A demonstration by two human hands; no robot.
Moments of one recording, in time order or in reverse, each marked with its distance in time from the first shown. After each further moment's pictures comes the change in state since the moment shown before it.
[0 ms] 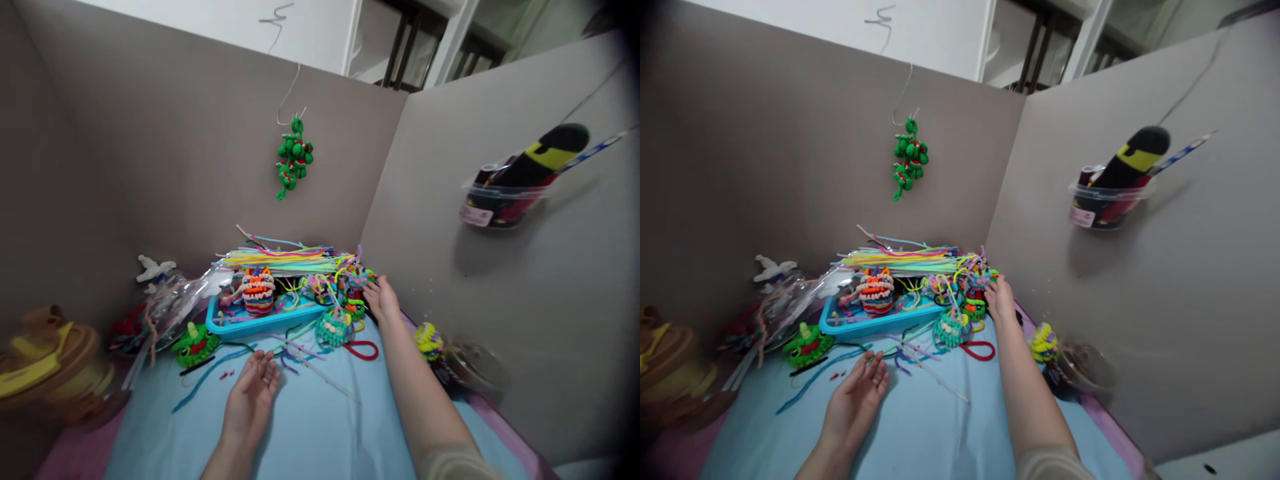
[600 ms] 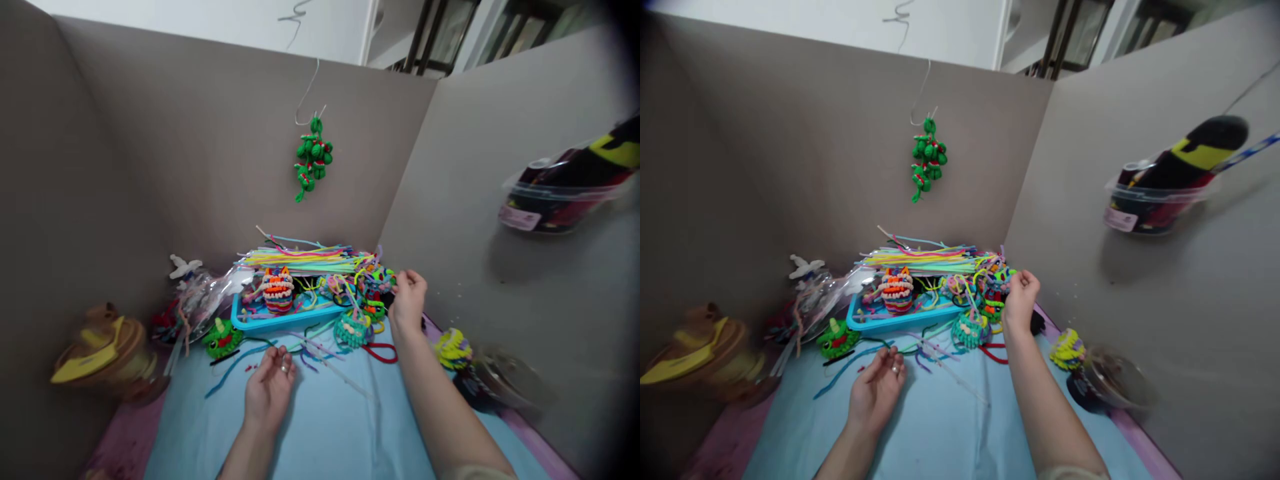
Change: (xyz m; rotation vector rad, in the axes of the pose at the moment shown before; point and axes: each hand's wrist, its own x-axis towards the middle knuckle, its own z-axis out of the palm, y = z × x) left_hand 0.004 0.010 -0.001 -0.158 -0.060 -0.028; right_hand -0.053 -0.053 0.033 0.090 0.224 -0.171
